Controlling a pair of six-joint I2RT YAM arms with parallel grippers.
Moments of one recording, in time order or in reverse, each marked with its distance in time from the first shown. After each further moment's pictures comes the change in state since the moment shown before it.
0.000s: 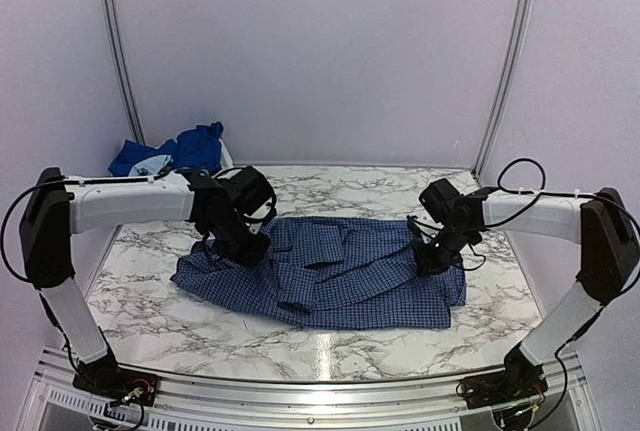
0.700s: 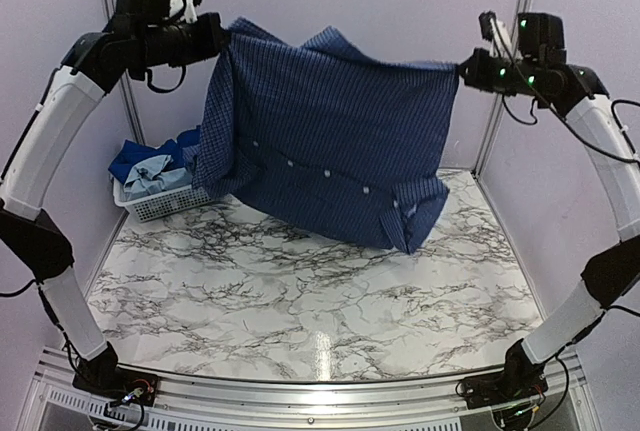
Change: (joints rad) left arm 0.239 -0.012 1.018 0.023 -0.093 0.015; right arm -0.227 -0.063 0.972 -0.047 -0.017 -0.013
